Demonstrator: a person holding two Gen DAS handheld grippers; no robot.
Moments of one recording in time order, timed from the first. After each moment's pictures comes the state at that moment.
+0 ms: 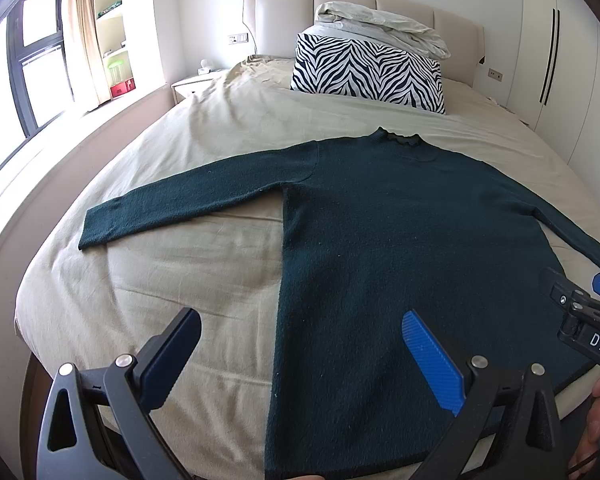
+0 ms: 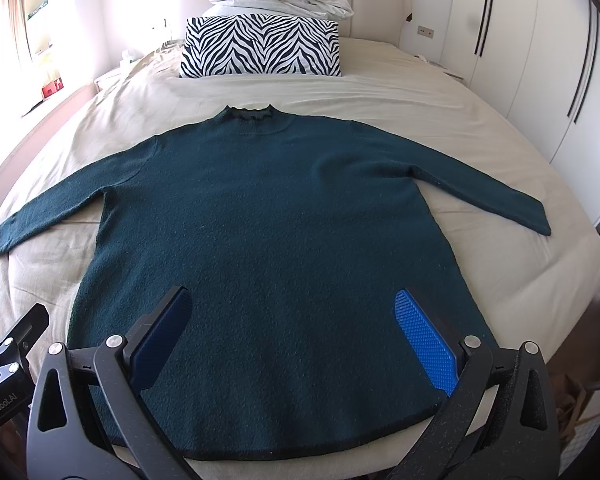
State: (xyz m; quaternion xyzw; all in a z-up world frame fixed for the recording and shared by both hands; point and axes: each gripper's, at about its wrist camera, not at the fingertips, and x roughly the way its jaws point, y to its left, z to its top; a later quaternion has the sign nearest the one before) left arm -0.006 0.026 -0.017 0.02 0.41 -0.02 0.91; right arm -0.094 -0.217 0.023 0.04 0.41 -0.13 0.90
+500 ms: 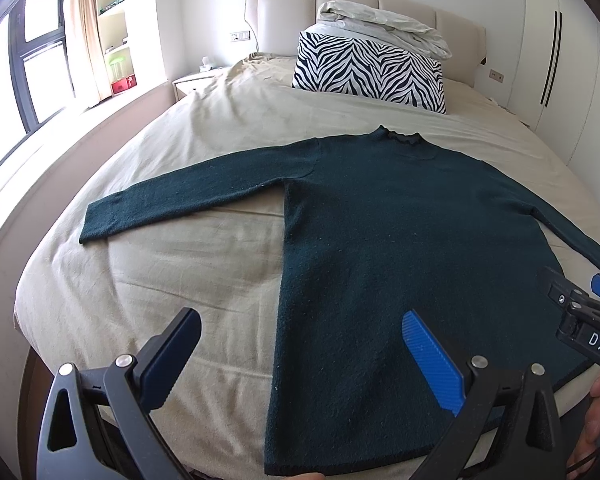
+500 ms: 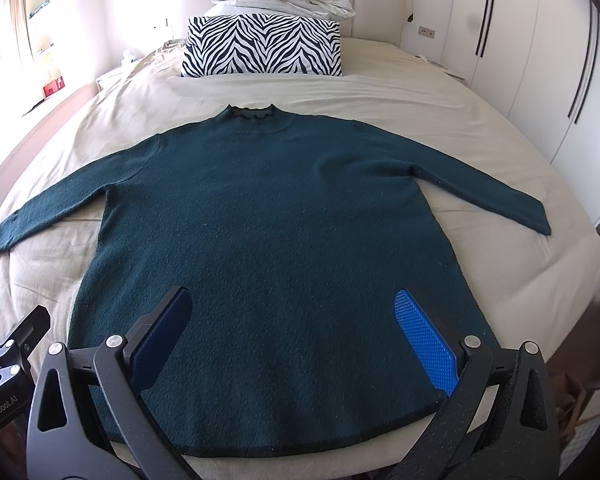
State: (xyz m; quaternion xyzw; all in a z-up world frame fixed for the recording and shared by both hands) left arm -0.013 0.028 -0.019 0.01 0.41 -0.02 0.91; right arm -0.097 -0.214 0.023 0.04 0.41 -0.13 0.90
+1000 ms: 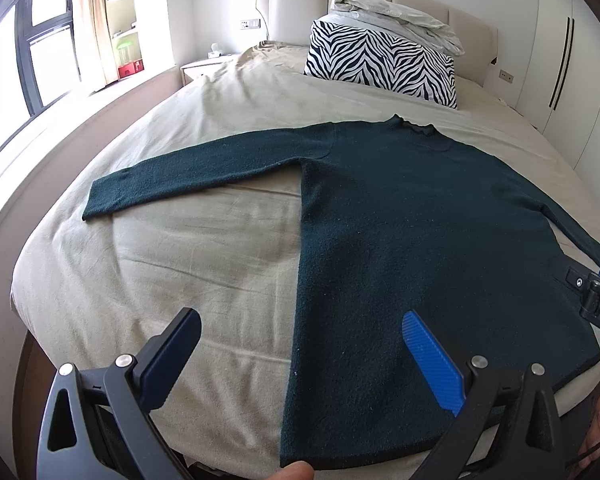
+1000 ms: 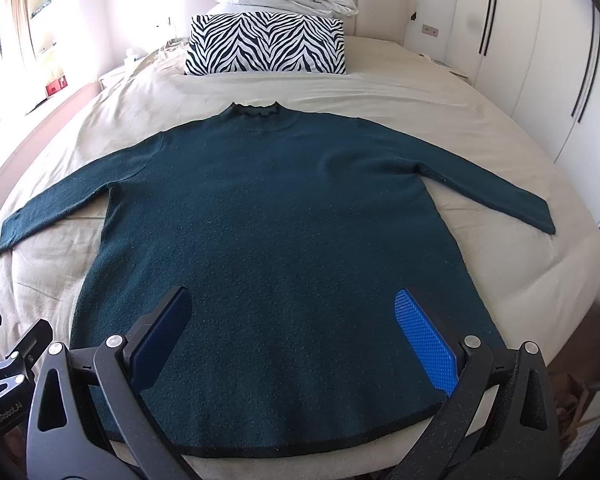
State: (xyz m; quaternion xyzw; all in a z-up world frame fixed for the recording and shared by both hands) left arm -0.011 0.055 -0.036 -0.02 0.43 -0.02 0.90; right arm -0.093 -0.216 0.019 0.05 0.42 -0.11 0.90
